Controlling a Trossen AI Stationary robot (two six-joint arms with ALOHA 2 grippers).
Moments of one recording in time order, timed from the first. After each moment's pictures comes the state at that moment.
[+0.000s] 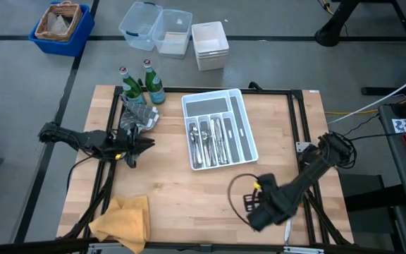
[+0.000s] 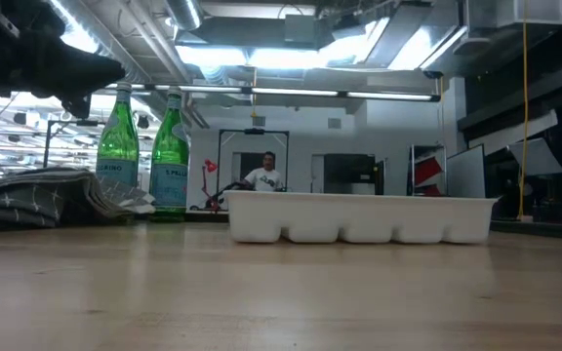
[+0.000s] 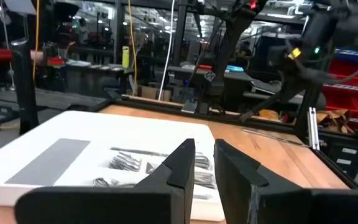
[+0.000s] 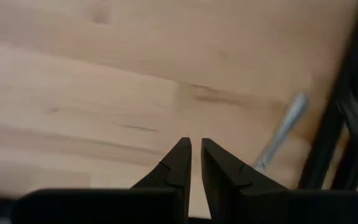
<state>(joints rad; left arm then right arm) -0.26 0.01 0.01 0.07 -0.42 -0.10 0.69 1.85 1.74 -1.56 0.05 2.05</state>
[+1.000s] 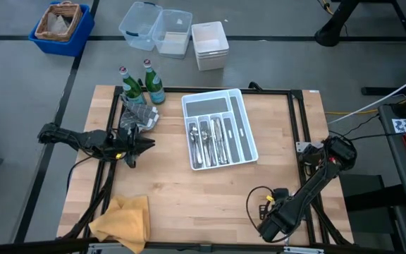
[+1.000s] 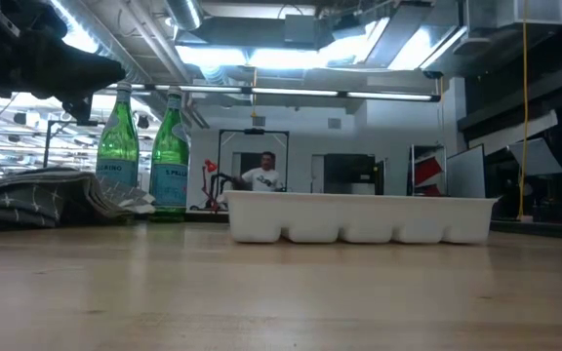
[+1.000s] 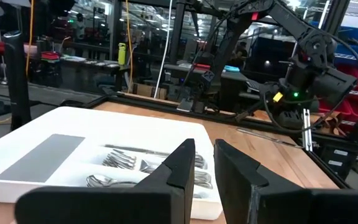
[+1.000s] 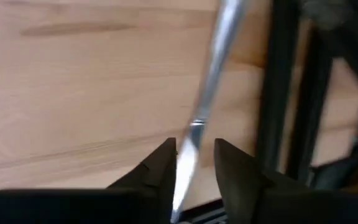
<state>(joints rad) -0.23 0.01 0.01 0.06 -0.38 -0.13 0.86 1.85 1.33 -1.28 -0.32 2.41</state>
